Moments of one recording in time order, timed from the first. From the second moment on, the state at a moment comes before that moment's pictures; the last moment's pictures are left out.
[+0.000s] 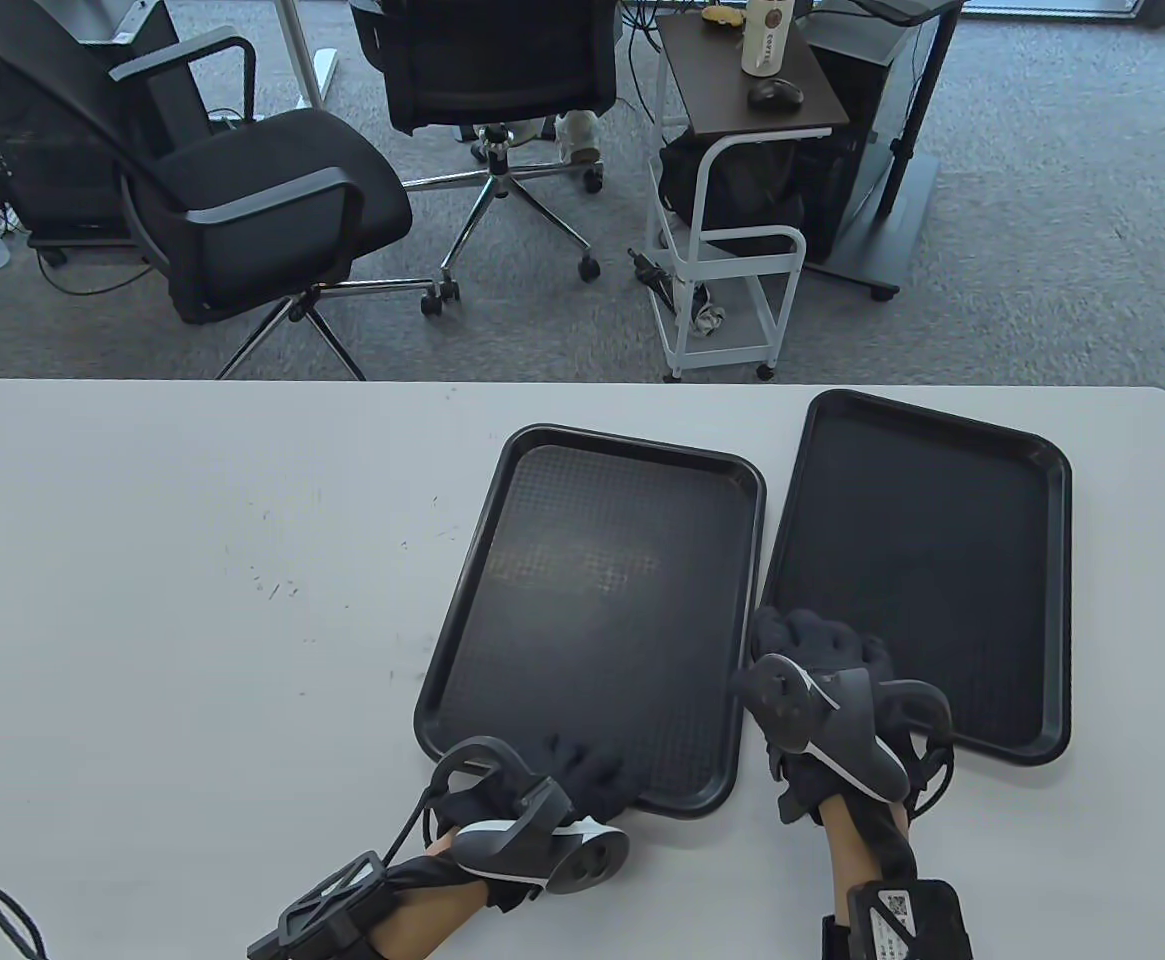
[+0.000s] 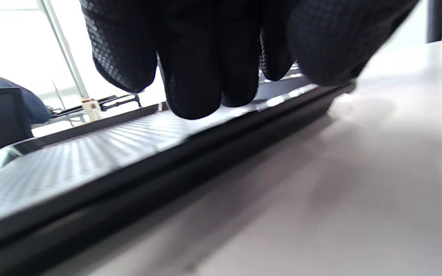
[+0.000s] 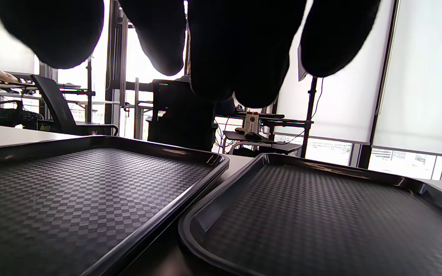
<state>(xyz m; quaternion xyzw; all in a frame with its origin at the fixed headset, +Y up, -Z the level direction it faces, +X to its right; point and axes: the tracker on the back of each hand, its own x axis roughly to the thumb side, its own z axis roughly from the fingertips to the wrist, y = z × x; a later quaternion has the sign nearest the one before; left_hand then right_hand) -0.069 -0.727 -0.218 0.03 -0.40 -0.11 0.91 0.155 -0.654 -0.262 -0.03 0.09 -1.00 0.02</state>
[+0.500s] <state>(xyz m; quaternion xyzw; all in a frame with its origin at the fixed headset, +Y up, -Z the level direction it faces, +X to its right) -0.186 -0.666 -0.261 0.10 -0.17 -0.08 0.98 0.164 -0.661 -0.266 0.00 0.08 -1.00 0.04</state>
